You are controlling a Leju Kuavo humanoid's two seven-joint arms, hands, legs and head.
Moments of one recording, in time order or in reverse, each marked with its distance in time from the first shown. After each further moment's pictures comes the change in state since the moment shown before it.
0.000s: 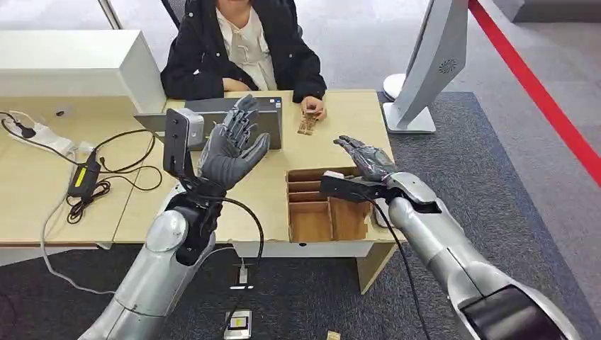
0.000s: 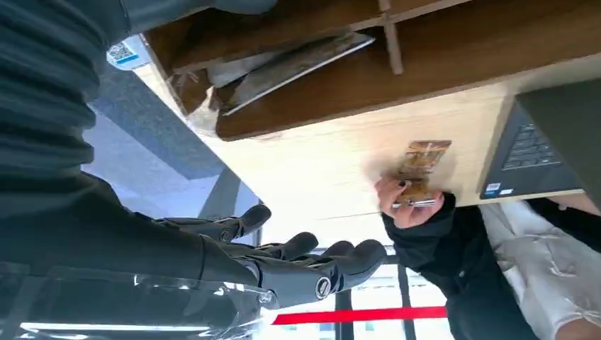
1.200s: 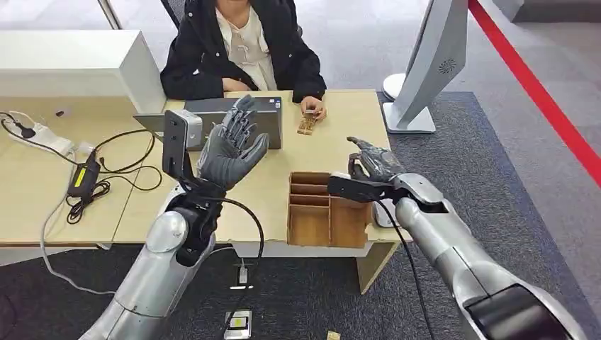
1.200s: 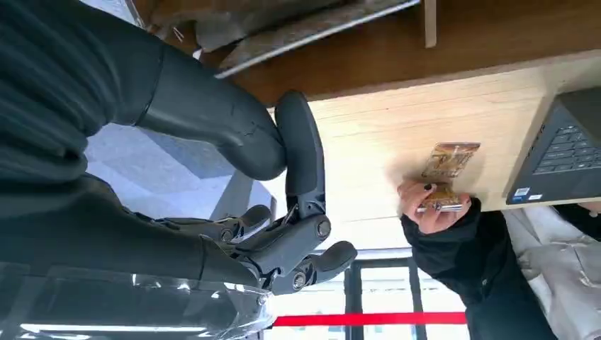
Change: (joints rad) left arm 0.004 0.000 -0.001 0.000 0.003 0.003 -0.017; right arm -0.007 -0.013 0.000 0.031 0.006 -0.008 -0.008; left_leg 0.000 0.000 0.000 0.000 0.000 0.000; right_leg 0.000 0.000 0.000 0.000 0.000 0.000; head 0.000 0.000
